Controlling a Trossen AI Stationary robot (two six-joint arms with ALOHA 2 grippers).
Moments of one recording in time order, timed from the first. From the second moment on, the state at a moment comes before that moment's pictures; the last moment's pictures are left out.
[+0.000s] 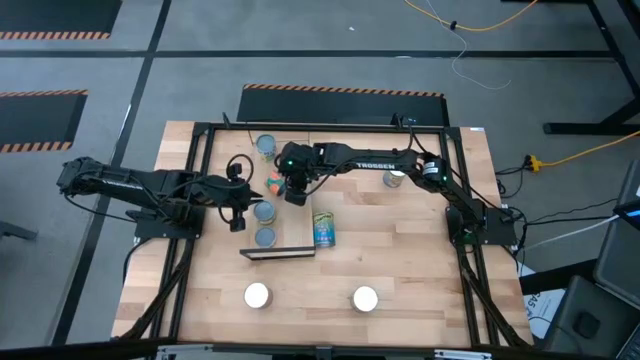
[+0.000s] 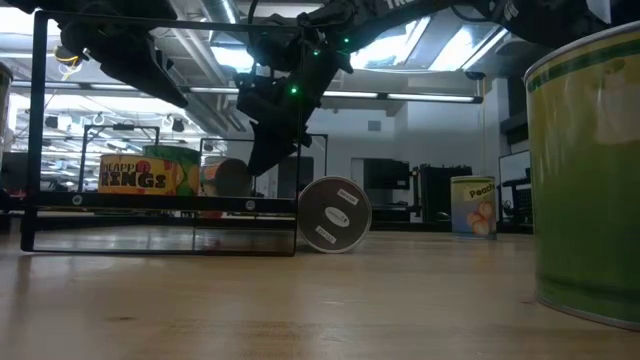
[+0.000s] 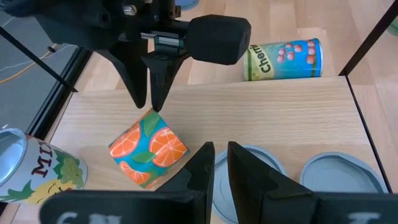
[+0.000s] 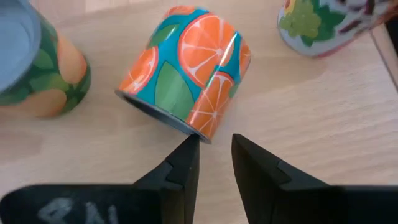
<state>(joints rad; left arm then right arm) -0.08 0.76 0.59 -0.47 -0.30 -0.02 -0.18 2.31 2.04 -0.70 0.05 0.00</state>
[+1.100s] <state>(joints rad) -0.08 0.76 0.59 -0.48 -0.30 -0.02 -0.19 2.37 2.04 -0.59 0.05 -0.04</state>
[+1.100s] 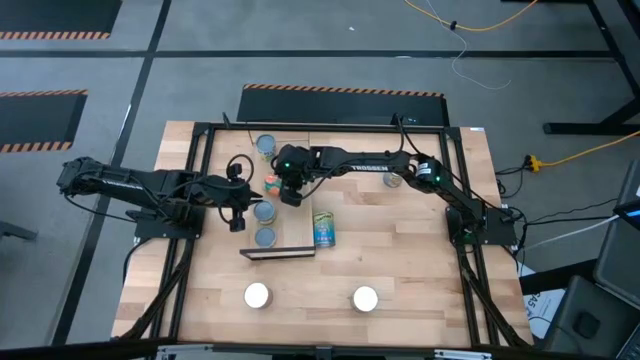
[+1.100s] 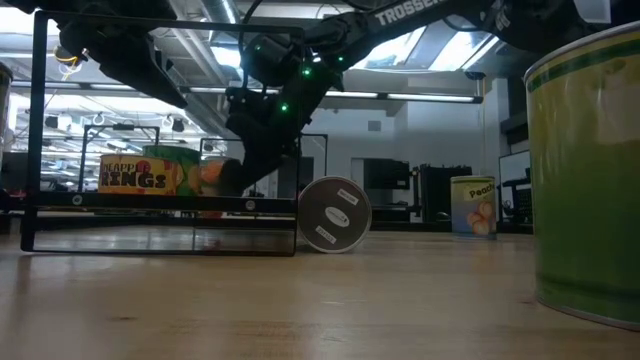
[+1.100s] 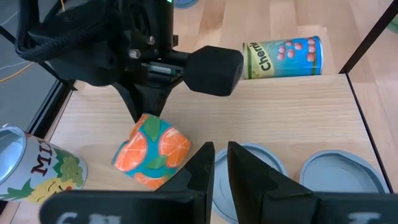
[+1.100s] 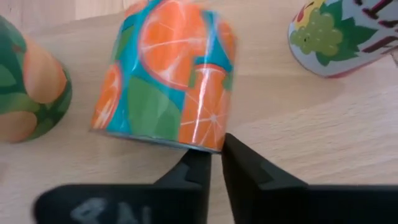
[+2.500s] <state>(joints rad) -0.08 0.76 0.59 -0.48 -0.30 -0.02 -0.28 2.37 2.32 -1.43 -0.48 0.04</state>
